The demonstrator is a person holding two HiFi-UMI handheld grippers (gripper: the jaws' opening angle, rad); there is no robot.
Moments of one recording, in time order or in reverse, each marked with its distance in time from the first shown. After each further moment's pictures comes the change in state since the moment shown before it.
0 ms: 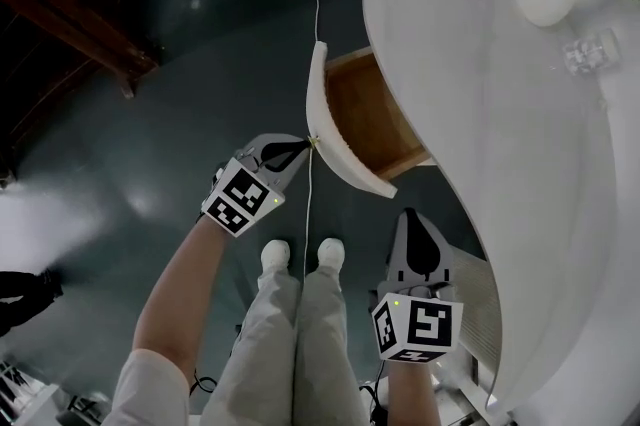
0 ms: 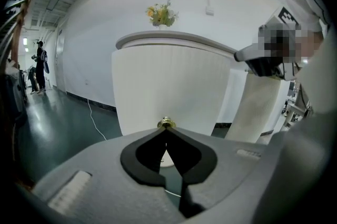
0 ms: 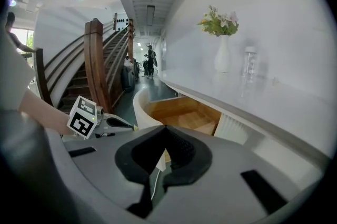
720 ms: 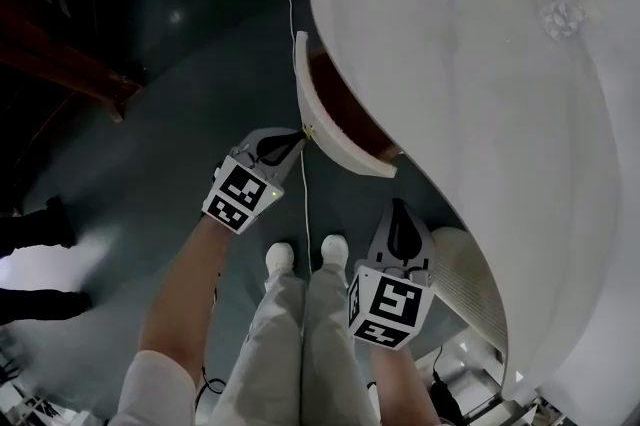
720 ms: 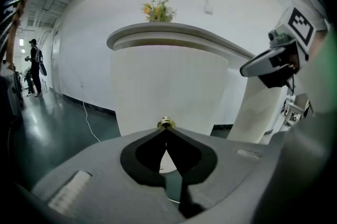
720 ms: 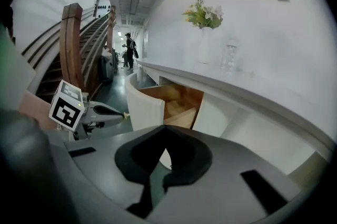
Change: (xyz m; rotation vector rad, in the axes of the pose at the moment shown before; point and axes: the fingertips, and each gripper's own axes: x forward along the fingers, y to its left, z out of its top) left arm 0.038 -0.003 0.024 0.019 -0.007 -0.022; right arm 0.013 -0.033 -0.029 0.046 0.094 -0.242
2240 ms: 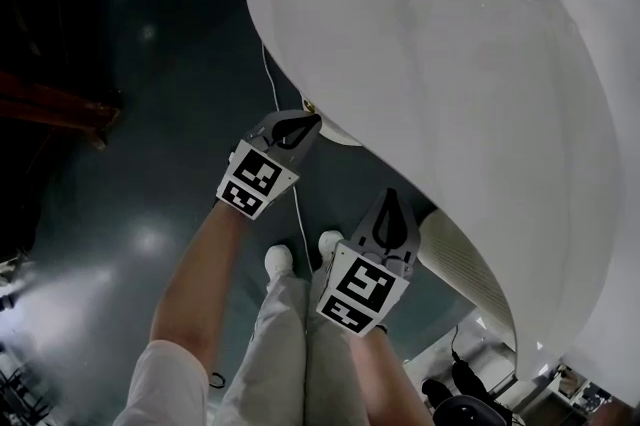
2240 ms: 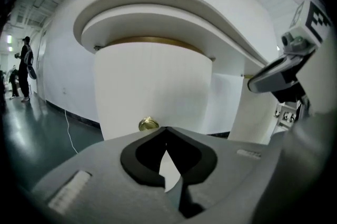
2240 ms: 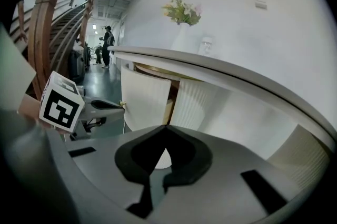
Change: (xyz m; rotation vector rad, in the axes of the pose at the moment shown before) left arm 0.081 -0.029 0.043 0.049 -0.099 -0.124; right arm 0.016 -0.038 -0.019 0.104 0.028 -0.288
